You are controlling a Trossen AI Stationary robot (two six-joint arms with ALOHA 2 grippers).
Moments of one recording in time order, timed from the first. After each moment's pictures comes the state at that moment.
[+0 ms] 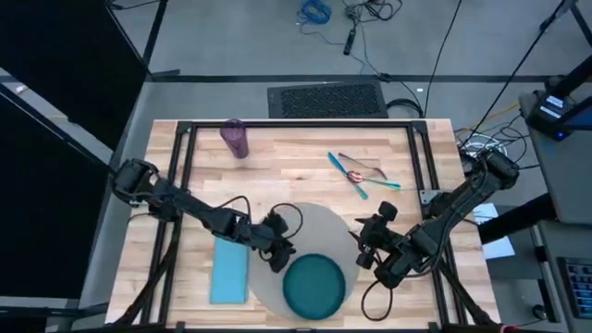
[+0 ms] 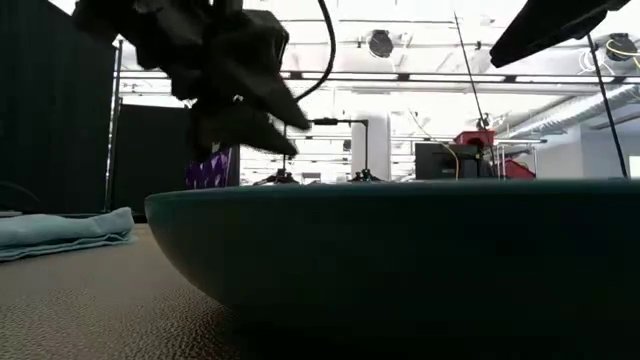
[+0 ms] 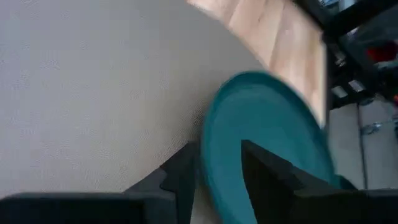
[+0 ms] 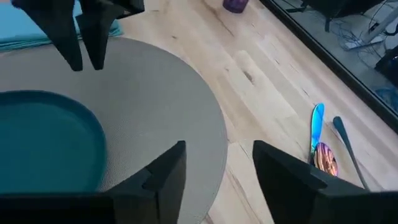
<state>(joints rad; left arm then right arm) -0.35 1.68 0.87 0.11 -0.12 -0.88 0.73 1.45 1.07 -0.89 0.91 0.98</state>
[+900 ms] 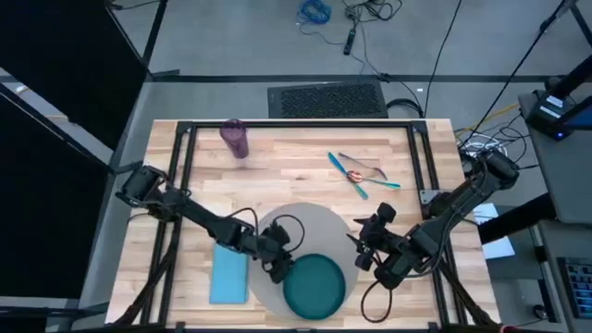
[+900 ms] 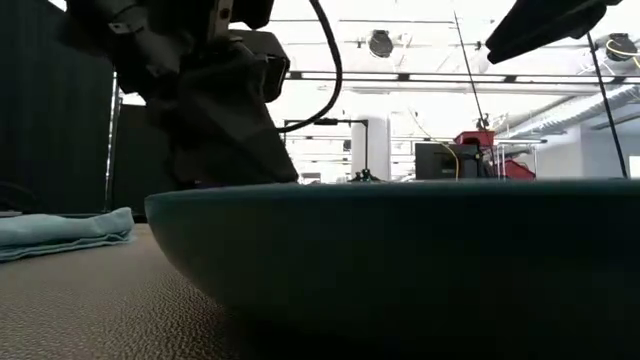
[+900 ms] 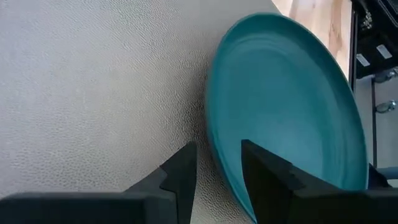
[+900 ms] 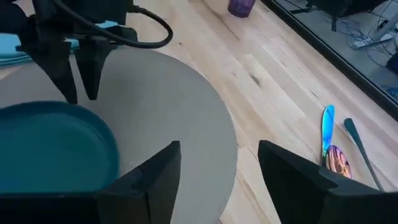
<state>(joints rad) -0.42 1.78 0.90 0.12 -0.10 -0.92 0.73 1.45 1.07 -0.84 0.91 0.98</state>
